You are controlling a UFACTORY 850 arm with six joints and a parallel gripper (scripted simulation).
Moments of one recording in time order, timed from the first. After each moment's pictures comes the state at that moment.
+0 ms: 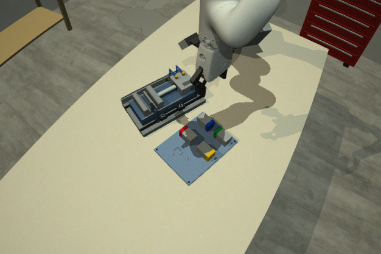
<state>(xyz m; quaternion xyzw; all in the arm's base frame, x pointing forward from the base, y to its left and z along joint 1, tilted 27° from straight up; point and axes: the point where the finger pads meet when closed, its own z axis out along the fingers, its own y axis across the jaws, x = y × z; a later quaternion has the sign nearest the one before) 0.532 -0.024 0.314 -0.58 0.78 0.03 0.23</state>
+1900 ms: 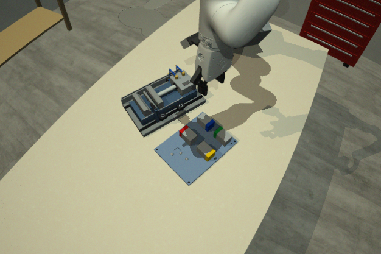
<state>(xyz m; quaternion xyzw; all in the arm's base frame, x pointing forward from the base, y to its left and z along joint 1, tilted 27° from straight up) 0.532 -0.023 0.313 -0.55 0.80 0.04 0.23</state>
